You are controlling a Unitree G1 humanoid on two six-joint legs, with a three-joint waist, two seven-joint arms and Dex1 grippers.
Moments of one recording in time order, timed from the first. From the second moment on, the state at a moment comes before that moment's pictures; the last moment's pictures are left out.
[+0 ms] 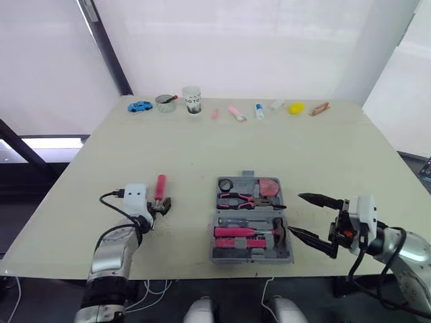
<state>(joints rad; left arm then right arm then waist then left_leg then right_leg) -0.27 0.42 0.22 0.27 -0.20 0.41 -0.25 0.09 -0.60 -0.10 -0.42 0.54 0.15 0.98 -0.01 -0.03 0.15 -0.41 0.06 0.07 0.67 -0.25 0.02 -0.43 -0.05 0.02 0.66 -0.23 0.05</state>
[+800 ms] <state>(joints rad) -0.17 0.38 0.21 0.07 -0.20 0.52 -0.25 0.10 -0.60 -0.09 -0.34 0.51 0.08 1.05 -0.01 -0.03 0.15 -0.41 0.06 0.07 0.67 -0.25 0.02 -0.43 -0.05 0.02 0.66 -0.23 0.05</state>
